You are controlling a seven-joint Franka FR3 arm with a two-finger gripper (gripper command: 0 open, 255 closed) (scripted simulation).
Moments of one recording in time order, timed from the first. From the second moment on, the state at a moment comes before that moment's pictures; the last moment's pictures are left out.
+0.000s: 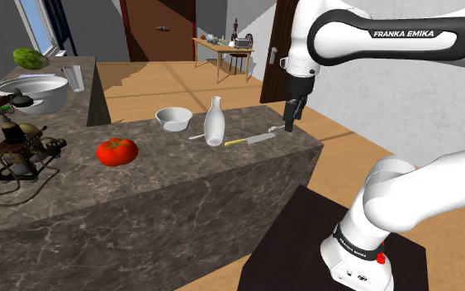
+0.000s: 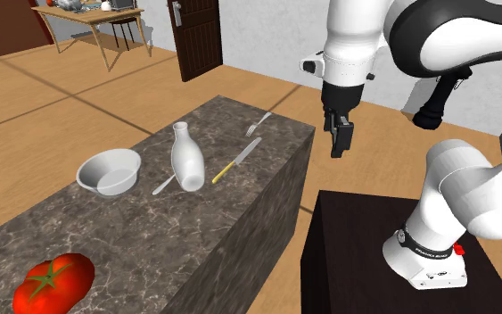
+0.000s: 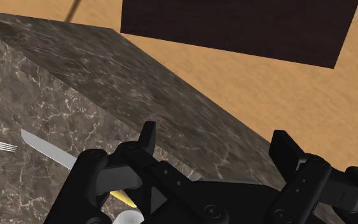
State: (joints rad) arm -0.02 -0.75 -0.03 -2.44 -0.10 1.62 -0.12
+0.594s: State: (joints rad) arm -0.01 -0.63 -0.20 -2.48 -0.20 1.81 -0.41
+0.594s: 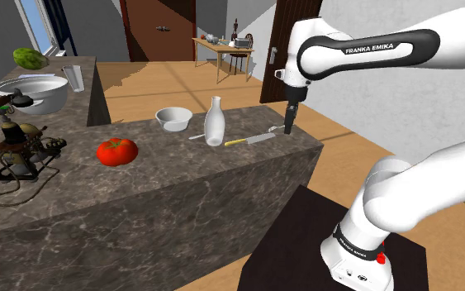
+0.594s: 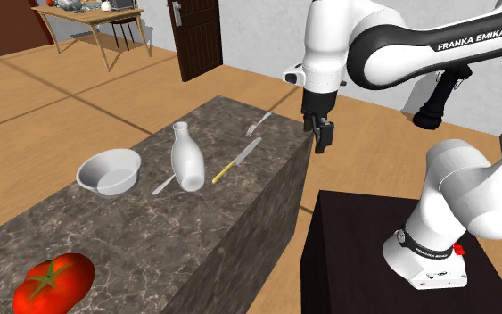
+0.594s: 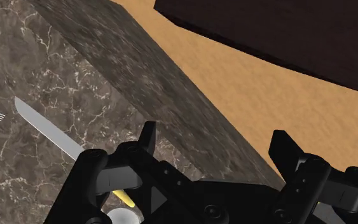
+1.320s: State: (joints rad) arm 0.04 -0.26 -0.45 -2.37 -0.21 2.11 -0.90
